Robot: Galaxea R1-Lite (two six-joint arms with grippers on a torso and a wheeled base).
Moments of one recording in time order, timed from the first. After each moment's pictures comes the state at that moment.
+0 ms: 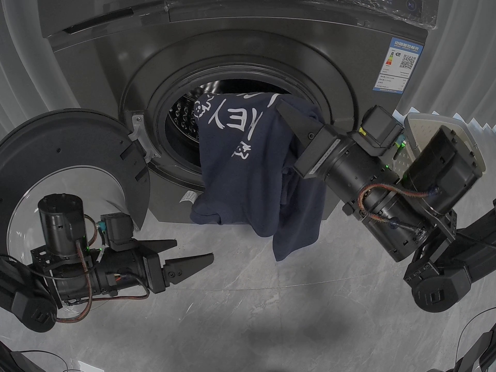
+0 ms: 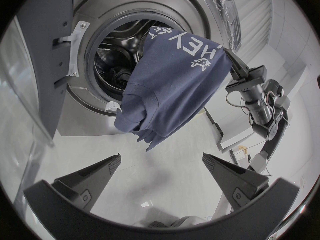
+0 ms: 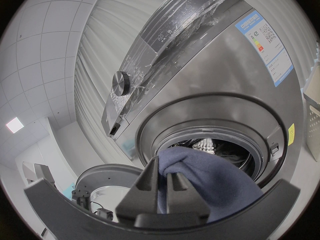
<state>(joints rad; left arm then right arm) -0.45 1.55 -0.41 -0.84 -0.38 -0.26 0.83 1.80 -0.85 -1.40 -0.13 0.33</state>
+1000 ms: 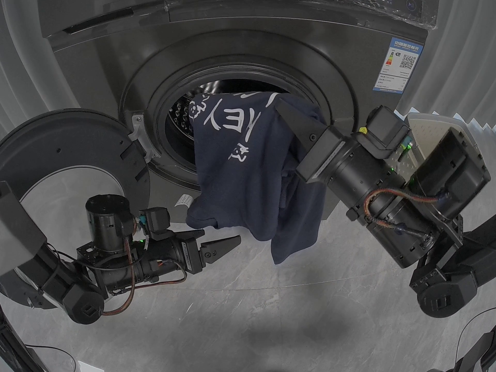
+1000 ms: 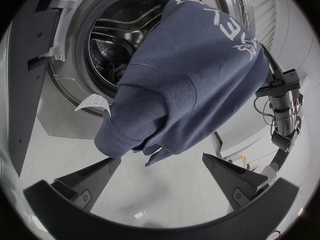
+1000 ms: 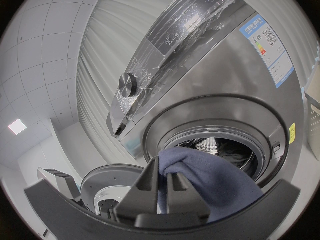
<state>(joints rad) -0.48 1.86 -0.51 -1.12 -0.34 -0.35 0.86 1.77 -0.83 -1.40 -0.13 0.33</state>
